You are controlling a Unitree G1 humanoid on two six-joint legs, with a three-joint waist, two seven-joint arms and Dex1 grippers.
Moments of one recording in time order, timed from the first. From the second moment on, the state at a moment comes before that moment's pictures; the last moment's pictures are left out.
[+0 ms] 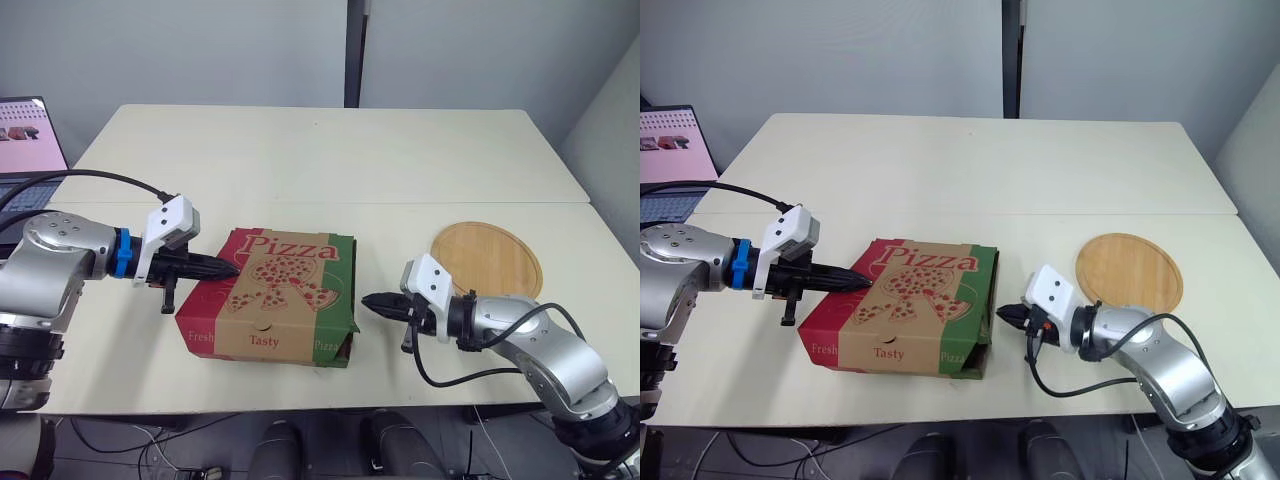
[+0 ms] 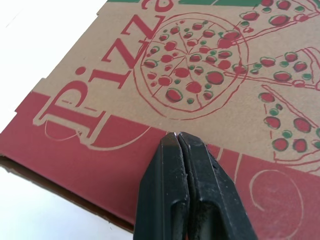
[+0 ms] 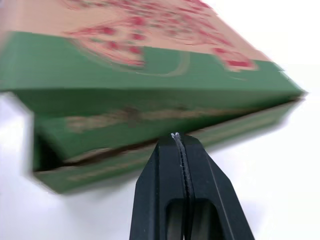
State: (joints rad) left arm -0.51 1.05 -0.03 0.09 -0.37 0.49 -1.43; right arm -0.30 -0.60 0.24 -0.52 0.32 0.69 0.69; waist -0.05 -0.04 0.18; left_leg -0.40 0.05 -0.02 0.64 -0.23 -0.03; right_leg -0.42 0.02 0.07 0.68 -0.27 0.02
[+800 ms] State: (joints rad) left arm -0.51 1.06 -0.03 0.05 -0.37 0.52 -1.43; right arm -0.27 -0.63 0.28 -0.62 0.45 0.75 0.82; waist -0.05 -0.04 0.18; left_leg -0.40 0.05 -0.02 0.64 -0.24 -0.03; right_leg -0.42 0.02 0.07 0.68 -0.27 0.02
